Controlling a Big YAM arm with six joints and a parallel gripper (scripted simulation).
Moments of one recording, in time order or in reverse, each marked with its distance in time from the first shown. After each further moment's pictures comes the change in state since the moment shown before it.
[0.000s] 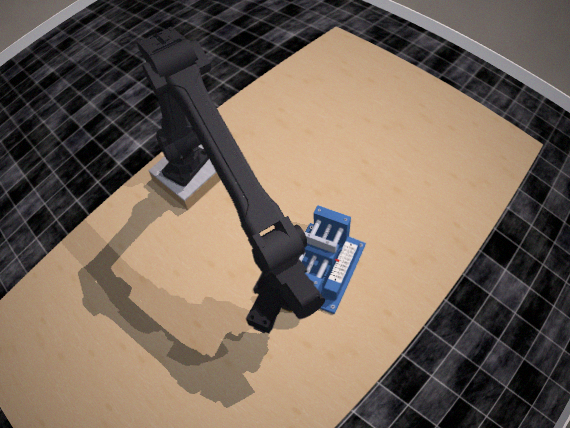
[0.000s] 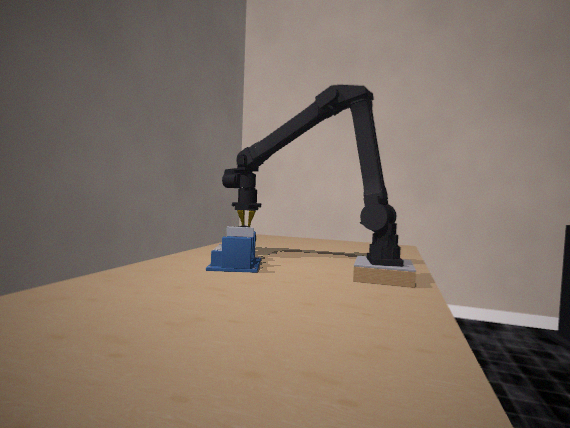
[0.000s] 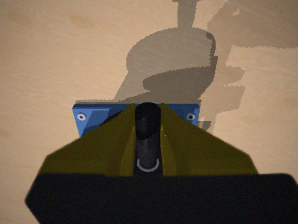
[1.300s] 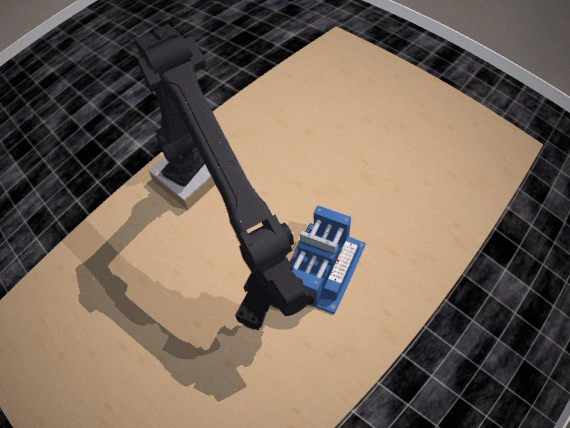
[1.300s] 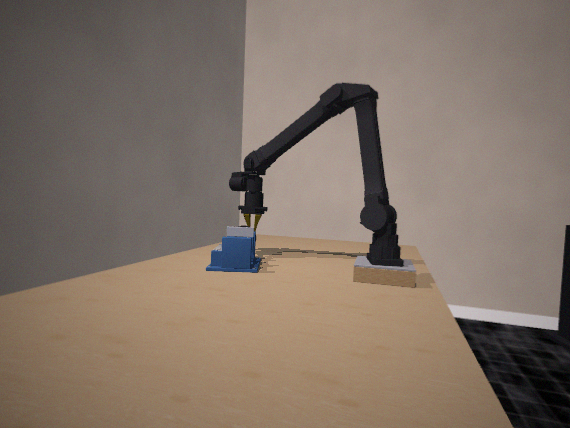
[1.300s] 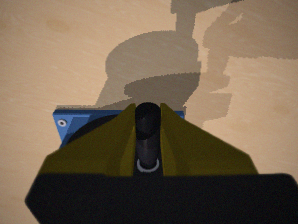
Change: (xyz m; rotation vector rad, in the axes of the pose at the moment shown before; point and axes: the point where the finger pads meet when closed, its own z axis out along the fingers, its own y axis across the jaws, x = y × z) arm 0.000 -0.022 0.012 -0.018 -0.007 0.000
